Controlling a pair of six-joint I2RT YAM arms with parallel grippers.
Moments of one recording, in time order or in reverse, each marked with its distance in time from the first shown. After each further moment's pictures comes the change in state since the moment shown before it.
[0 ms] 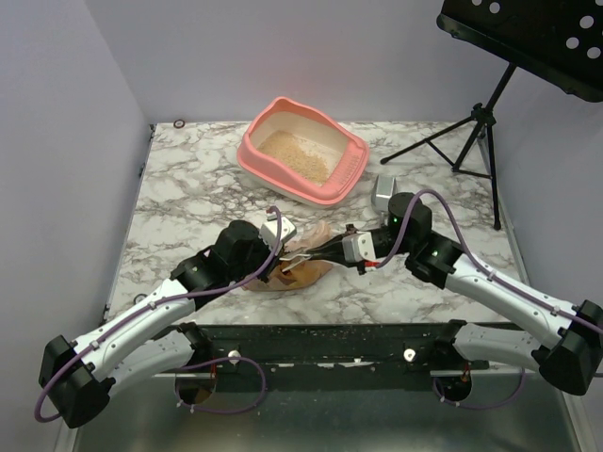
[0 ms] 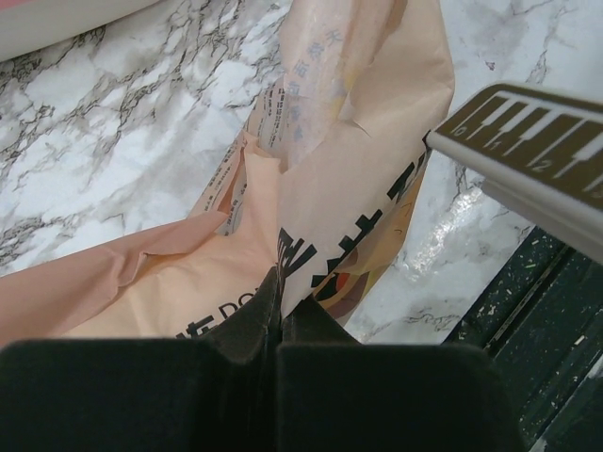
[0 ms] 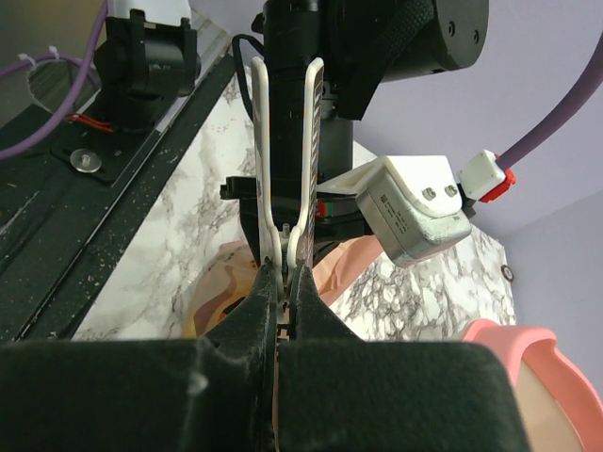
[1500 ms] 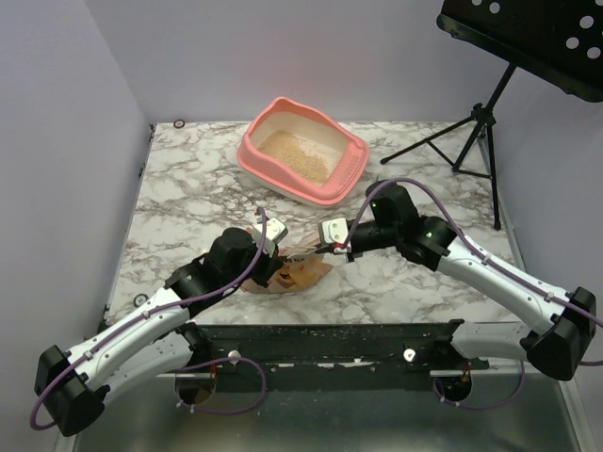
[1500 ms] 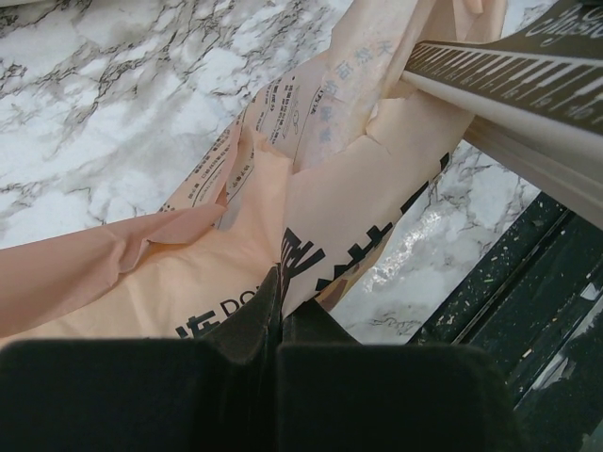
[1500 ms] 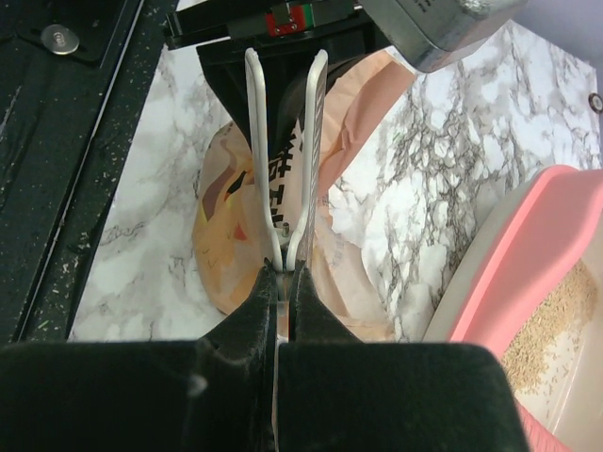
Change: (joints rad) left arm -0.001 -0.079 -0.060 0.016 -0.019 -0.161; right arm -0.008 0.114 0.178 -0.435 0.245 -0.066
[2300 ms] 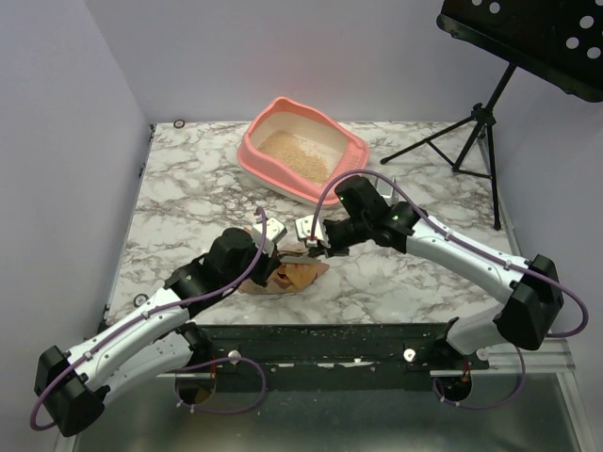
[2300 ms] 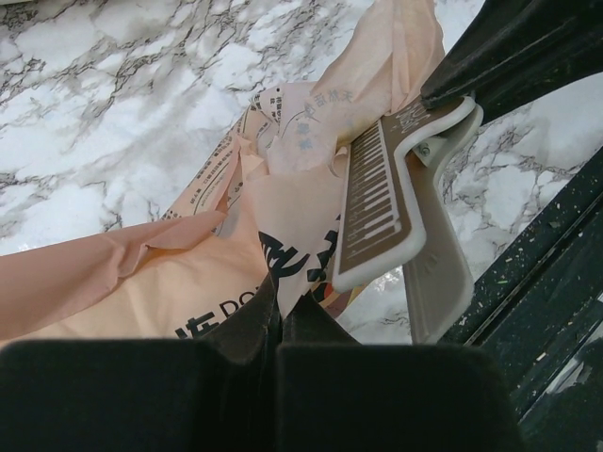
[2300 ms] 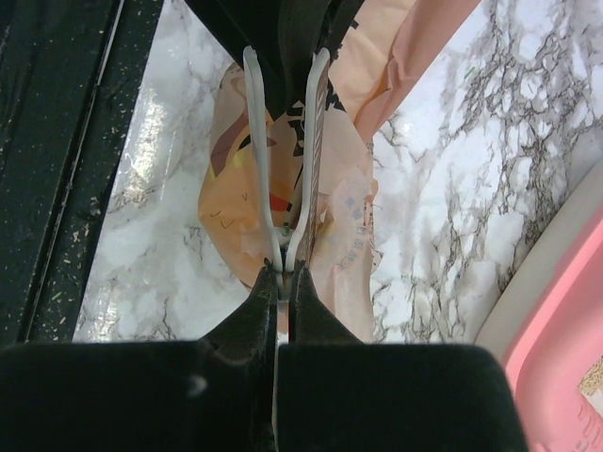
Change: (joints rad) left arm 0.001 -0.004 0.000 -0.010 -0.027 0.009; right arm 0.011 0.244 0.148 -0.170 0.072 -0.035
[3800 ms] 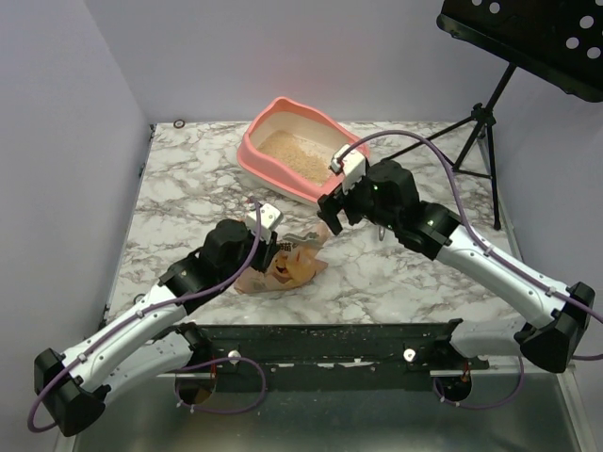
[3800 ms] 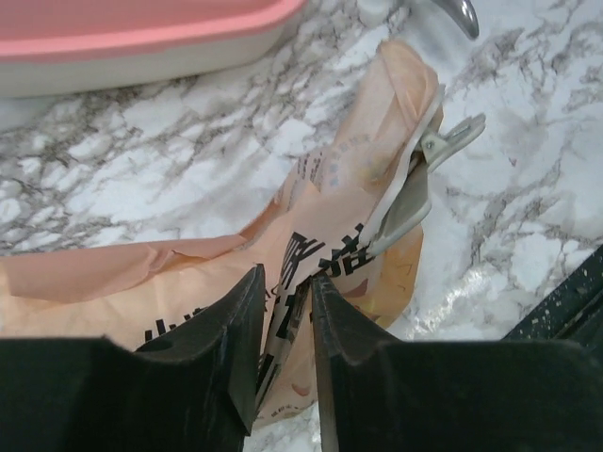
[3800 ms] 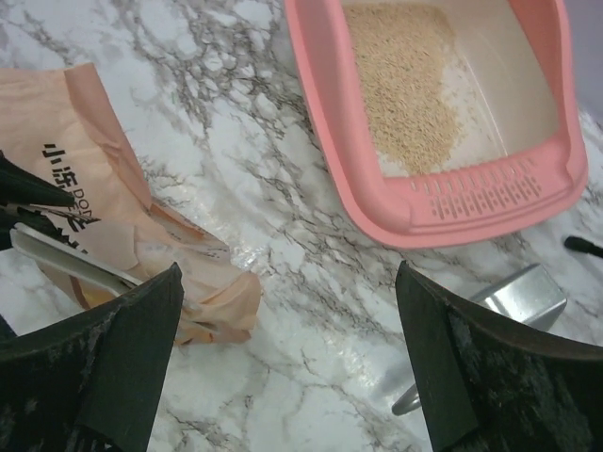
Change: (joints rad) left arm 0.004 -0.007 0.058 0.027 -0.097 0.030; right arm 0.000 -0.180 0.043 0.198 0.618 0.718
